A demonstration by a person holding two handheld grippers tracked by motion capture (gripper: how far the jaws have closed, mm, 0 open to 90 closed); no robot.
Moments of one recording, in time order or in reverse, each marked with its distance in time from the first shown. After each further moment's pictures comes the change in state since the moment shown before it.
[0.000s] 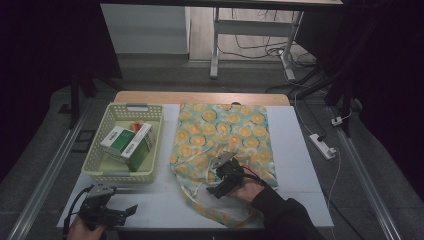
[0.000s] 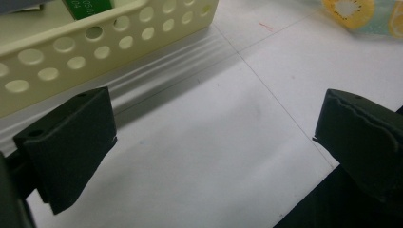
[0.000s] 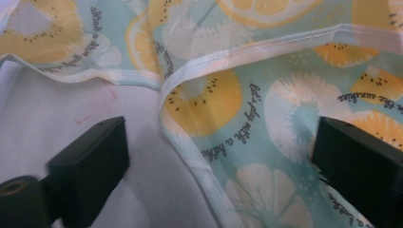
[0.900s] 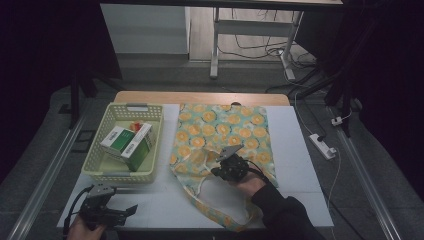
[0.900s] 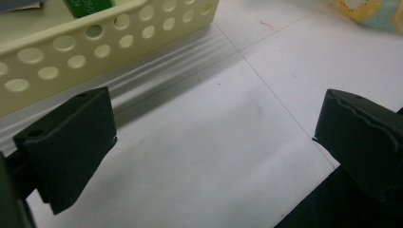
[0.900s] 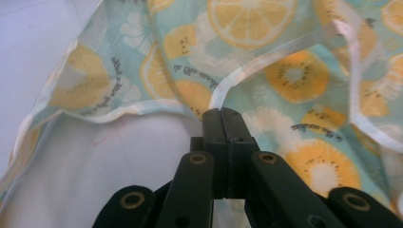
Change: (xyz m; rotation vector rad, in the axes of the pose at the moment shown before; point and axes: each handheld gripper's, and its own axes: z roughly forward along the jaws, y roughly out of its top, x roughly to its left) left arm 0.000 0.000 0.001 0.004 0.005 -0.002; right arm -0.011 0.011 -0.024 -0.090 0.019 0.007
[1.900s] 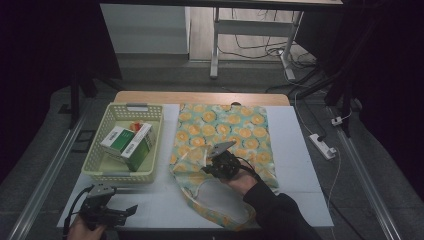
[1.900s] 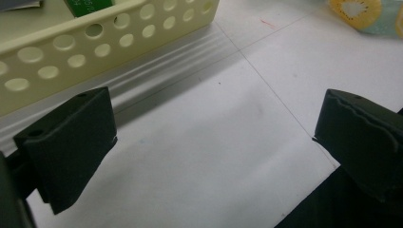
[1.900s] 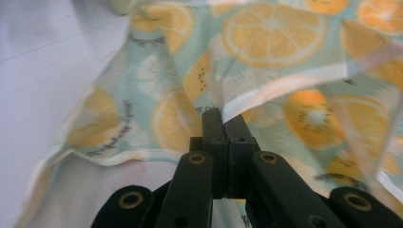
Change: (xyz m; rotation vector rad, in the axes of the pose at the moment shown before) left arm 0.000 0.000 0.000 0.002 0.001 0.000; right arm 0.007 0.022 0.010 -0.030 0.024 0.017
